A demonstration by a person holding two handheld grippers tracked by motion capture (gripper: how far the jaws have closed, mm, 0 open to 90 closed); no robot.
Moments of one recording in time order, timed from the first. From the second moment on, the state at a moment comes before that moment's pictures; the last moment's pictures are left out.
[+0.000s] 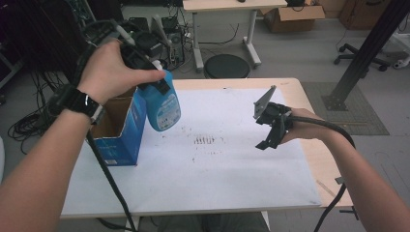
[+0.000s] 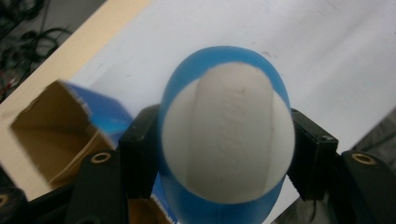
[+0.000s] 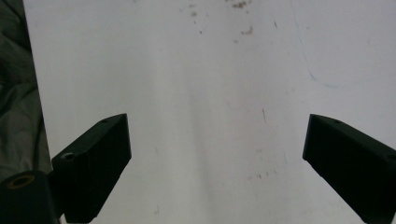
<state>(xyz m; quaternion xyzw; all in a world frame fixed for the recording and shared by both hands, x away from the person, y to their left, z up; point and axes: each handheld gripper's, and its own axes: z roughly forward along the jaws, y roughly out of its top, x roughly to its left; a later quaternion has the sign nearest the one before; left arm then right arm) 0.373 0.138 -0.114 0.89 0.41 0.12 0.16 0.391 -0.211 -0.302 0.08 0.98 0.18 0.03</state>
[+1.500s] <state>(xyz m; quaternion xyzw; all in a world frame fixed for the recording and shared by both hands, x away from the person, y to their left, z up) 0.400 0.265 -0.186 0.69 0.70 0.14 0.12 0.386 -0.264 -0.285 0.12 0.98 0.17 0.05</state>
